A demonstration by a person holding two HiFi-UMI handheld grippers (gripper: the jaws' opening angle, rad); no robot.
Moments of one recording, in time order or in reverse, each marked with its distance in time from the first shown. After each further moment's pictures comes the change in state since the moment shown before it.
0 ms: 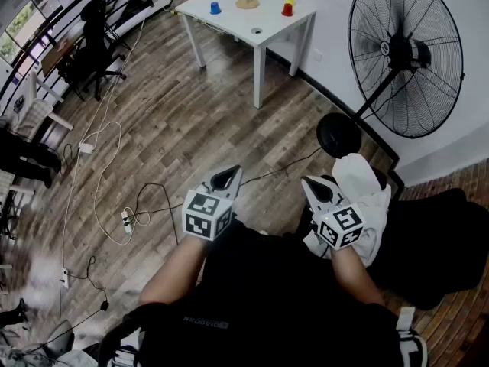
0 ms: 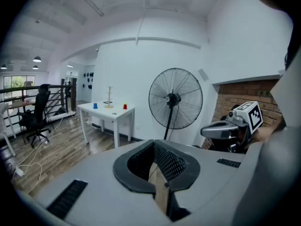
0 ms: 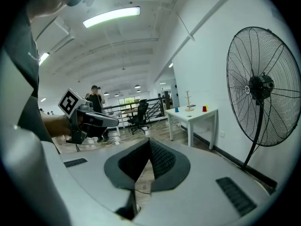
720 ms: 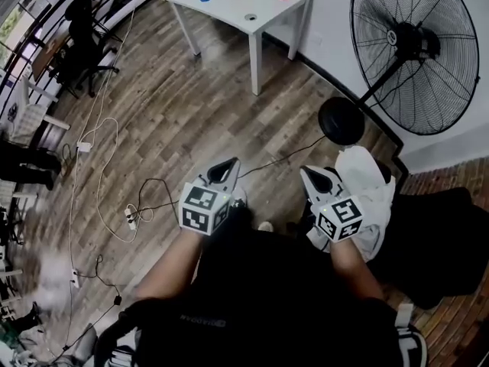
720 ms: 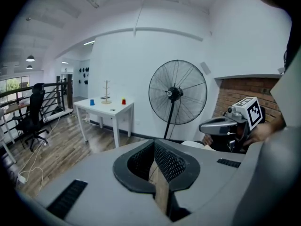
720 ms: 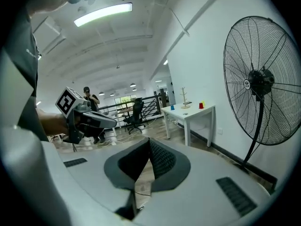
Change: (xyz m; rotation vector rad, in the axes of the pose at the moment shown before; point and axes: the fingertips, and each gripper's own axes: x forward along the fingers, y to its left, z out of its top) left arm 0.044 0.037 0.014 0.031 0.079 -0.023; right arm 0.046 -0.035 0.013 0.038 0.025 -0.030
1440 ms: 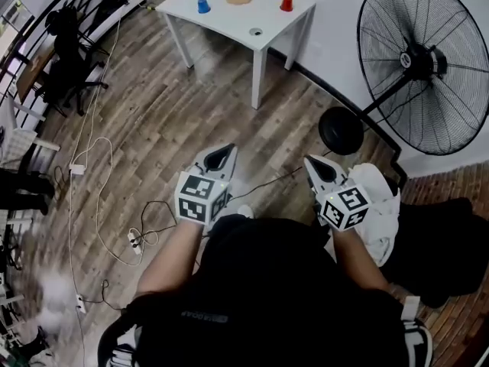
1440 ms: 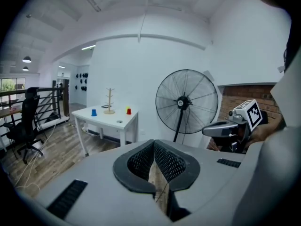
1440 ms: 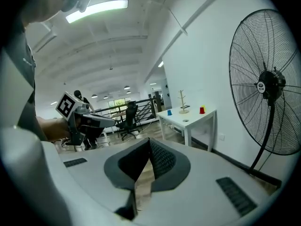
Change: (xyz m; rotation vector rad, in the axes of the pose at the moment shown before) left arm 0.043 0.162 0.064 0.035 -0.084 -0.043; right arm 0.143 -0.022 0.068 0.025 -0.033 -0.077
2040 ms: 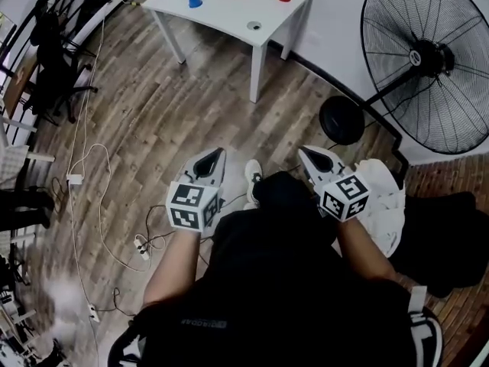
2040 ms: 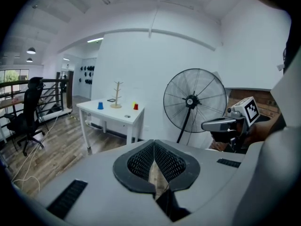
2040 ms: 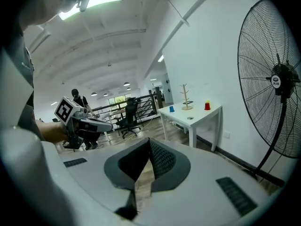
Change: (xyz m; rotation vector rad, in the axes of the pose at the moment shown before) left arm 0.013 0.086 -0.015 -0.083 0.041 0.010; right arm 0.088 0.001 0.016 0.019 0.057 0.020
